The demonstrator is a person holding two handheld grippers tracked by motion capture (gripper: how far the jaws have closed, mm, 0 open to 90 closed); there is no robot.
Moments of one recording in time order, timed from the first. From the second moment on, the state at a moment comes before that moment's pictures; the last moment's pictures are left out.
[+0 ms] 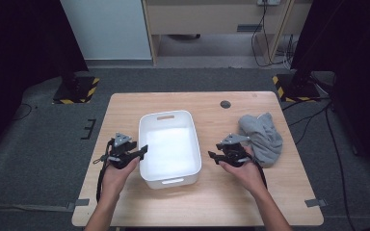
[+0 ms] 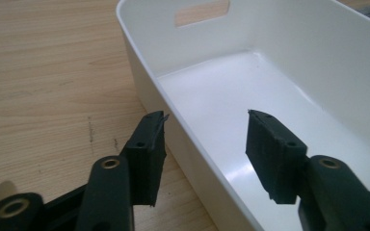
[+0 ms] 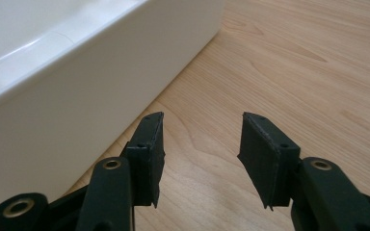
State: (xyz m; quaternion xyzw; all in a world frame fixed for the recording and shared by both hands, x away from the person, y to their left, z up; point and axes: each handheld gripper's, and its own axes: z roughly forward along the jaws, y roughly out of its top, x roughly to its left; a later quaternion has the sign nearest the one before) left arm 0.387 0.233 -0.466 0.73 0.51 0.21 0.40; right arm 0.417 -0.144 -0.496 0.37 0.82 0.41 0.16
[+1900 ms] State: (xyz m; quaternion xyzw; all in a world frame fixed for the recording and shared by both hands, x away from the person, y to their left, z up) left arm 0.406 0.296 -0.467 0.71 0.54 0.22 0.38; right arm 0.392 -0.192 -0.492 0.43 0.77 0.44 0.19
